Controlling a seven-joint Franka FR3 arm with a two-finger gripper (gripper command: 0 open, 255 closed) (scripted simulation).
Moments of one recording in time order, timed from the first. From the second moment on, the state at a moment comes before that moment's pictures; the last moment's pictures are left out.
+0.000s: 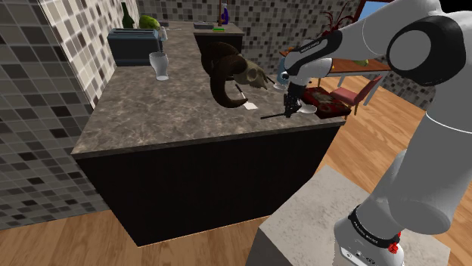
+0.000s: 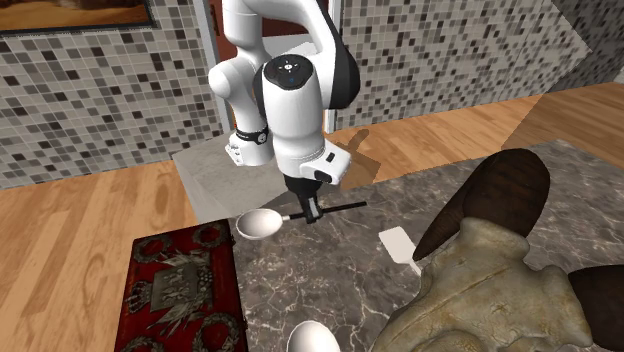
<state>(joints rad) 0.21 0.19 -0.63 -2.09 0.27 2.13 -1.69</state>
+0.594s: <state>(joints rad) 0.22 0.12 -0.65 -2.04 0.20 2.03 -1.64</state>
